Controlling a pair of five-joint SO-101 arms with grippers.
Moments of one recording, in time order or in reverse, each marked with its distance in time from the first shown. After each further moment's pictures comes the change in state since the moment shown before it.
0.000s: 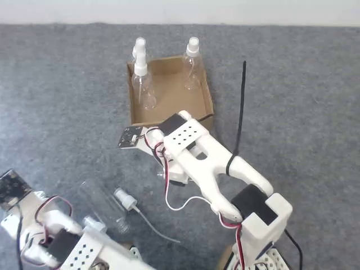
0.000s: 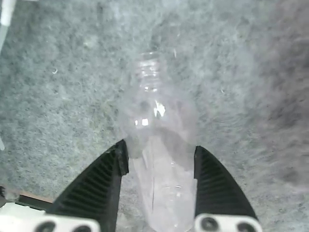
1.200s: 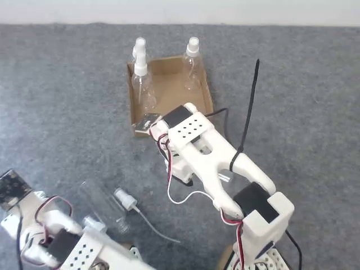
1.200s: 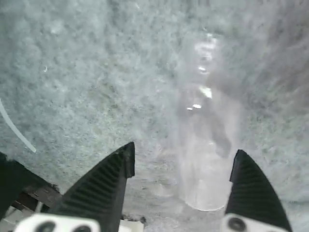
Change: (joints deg) left arm 0.0 0.0 0.0 0.0 0.0; right arm 2.5 0.0 -4.0 10.1 -16.8
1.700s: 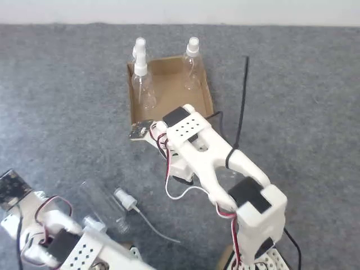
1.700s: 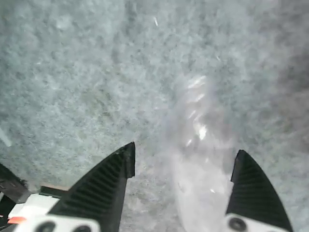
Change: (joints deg) left arm 0.0 0.0 0.0 0.0 0.0; right arm 0.7 5.0 -0.3 -4.6 11.2
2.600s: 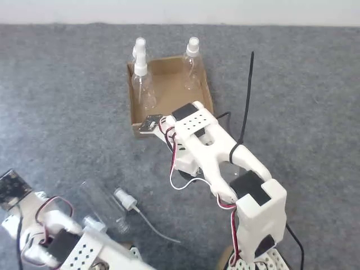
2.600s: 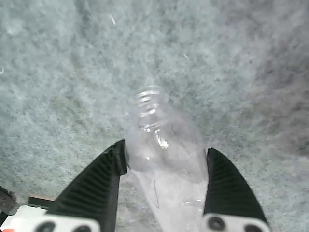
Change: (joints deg) left arm 0.0 0.0 0.0 1.1 0.0; right arm 4.1 2.7 0.0 -3.1 0.6
